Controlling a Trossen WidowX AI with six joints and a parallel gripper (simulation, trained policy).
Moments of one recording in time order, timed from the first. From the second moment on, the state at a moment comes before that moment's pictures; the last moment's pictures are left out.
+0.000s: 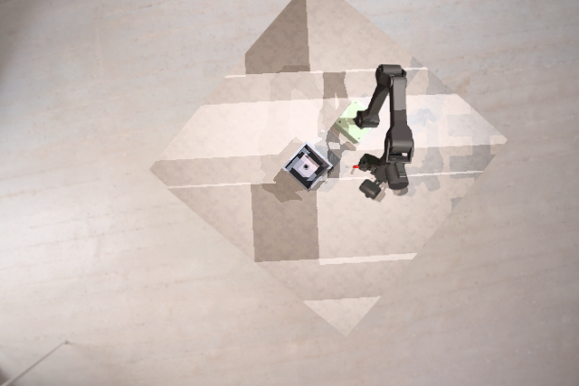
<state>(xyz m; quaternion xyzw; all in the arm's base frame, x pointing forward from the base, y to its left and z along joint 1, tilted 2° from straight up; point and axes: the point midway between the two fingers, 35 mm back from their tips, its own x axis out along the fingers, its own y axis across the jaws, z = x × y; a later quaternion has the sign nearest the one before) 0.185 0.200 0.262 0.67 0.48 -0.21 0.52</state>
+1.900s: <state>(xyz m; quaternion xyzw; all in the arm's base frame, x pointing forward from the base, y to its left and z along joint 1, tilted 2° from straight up) 0.137 0.147 0.014 0.35 0.60 -0.43 0.58</state>
